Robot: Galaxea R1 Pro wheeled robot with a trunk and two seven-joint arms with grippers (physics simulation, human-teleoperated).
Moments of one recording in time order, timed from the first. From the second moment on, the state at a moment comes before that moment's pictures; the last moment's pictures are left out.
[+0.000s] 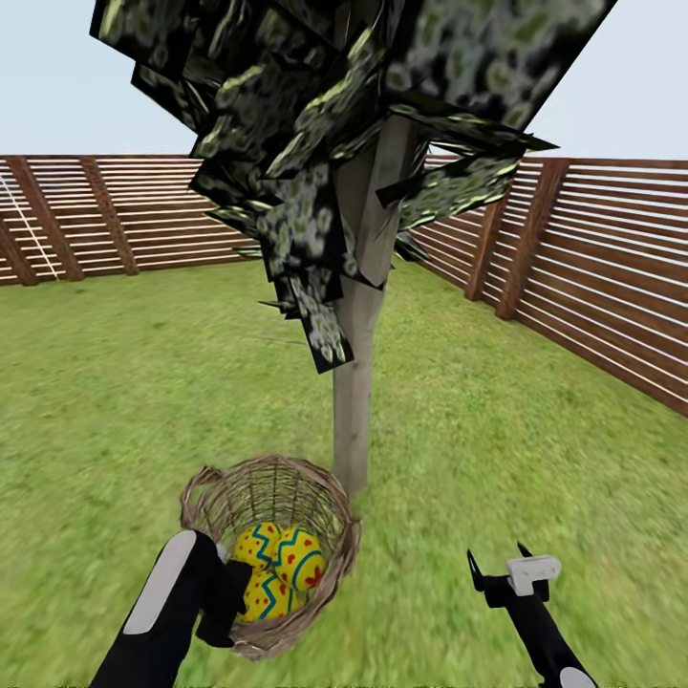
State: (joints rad) left arm -0.37 -0.08 0.04 -1.23 1.58 0.26 1.36; right arm -0.13 -0.10 -0.06 -1.01 0.11 -0.30 0.03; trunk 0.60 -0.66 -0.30
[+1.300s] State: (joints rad) left arm -0.38 0.04 0.06 -1.06 1.58 0.31 1.05; right arm -0.14 -0.09 0.03 -1.21 0.10 -0.21 0.02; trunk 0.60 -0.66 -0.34
